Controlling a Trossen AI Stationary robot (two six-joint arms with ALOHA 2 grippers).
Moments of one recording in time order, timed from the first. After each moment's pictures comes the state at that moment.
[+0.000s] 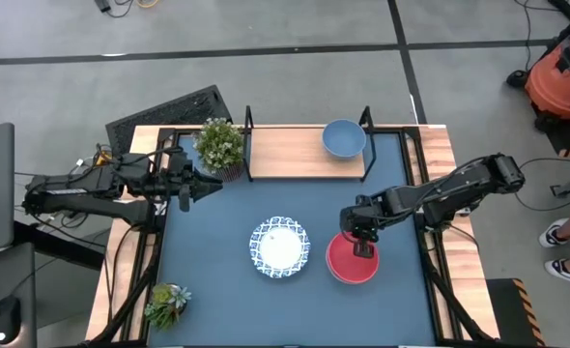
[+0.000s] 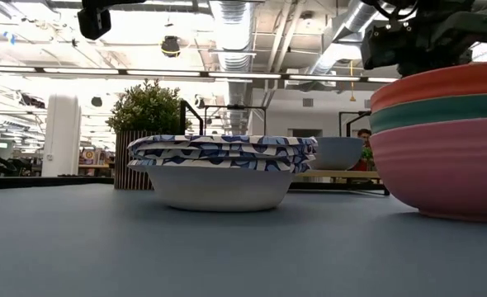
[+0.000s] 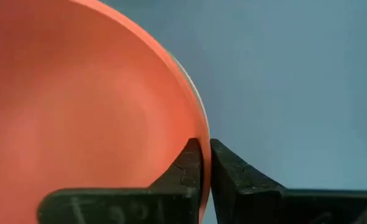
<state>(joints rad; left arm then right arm) 0.02 0.62 0.76 -0.28 -0.09 -0.72 0.21 1.34 0.90 -0.82 0.03 0.37</state>
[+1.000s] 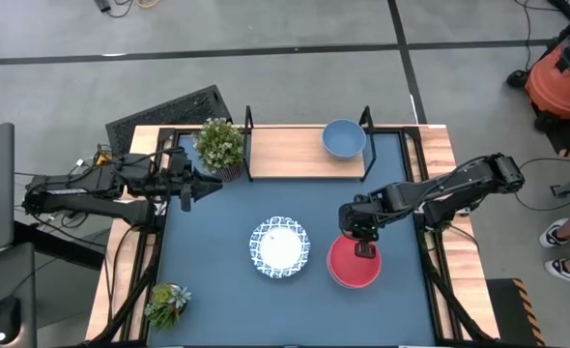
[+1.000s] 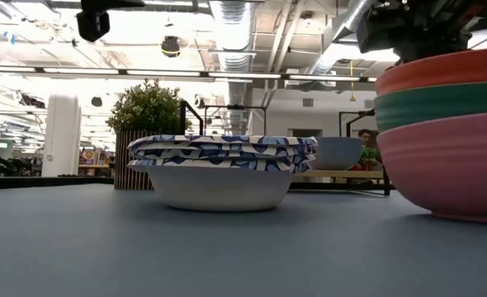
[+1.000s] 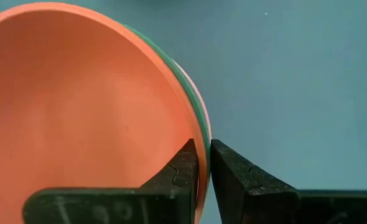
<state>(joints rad) 0.02 0.62 0.76 -0.30 -0.11 -0.72 0.20 1.35 0.99 -0.89 -0.06 0.33</state>
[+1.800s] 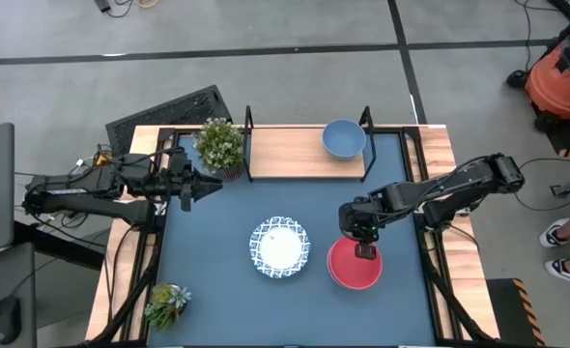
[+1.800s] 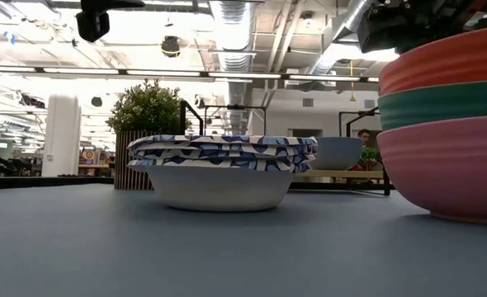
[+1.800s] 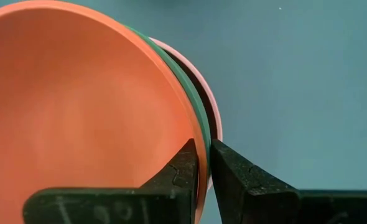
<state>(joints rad) 0.02 0.62 0.76 -0.30 -0.11 -0.72 0.20 1.35 0.99 -0.89 -0.10 0.35</state>
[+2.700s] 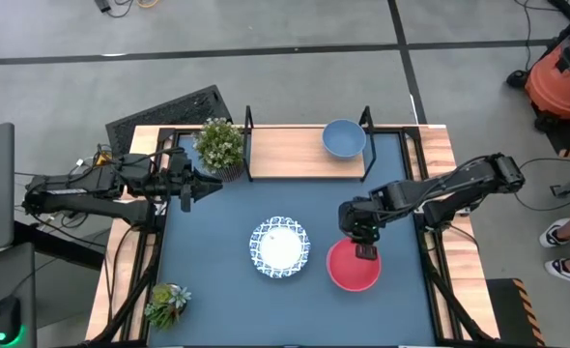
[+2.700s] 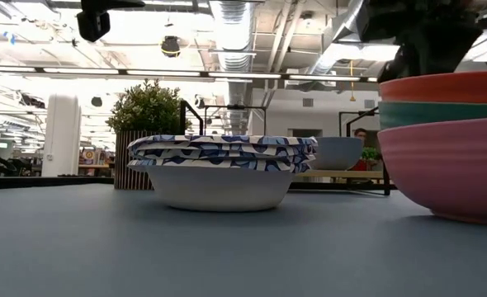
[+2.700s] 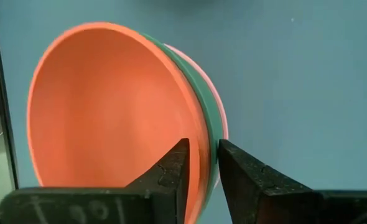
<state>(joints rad) 0.02 0.62 0.76 -0.30 -0.11 -0.69 0.20 1.35 1.03 -0.91 -0.14 0.32</state>
